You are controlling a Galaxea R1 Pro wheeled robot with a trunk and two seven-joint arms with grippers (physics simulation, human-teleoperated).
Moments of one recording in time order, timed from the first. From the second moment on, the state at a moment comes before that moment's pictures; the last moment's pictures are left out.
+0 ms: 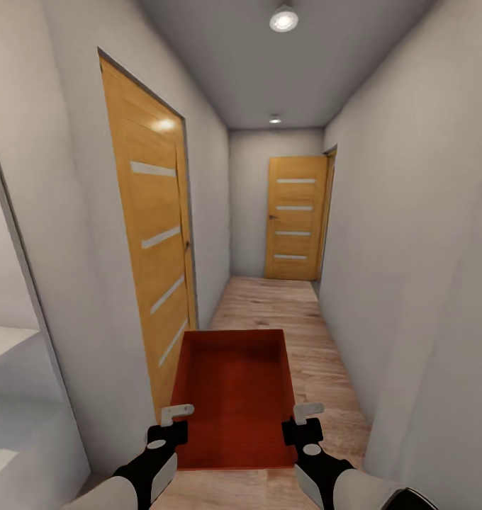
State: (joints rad) left arm -0.62 -0.11 -0.02 -0.19 0.07 -0.10 0.25; right arm -0.68 0.15 0.53 -0.02 -0.33 -0.25 -0.28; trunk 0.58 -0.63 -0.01
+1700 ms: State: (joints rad) left arm -0.62 -0.11 -0.02 -0.19 0.07 -0.10 0.25; right arm -0.68 0.15 0.53 -0.02 -0.33 -0.25 -0.28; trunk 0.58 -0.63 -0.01
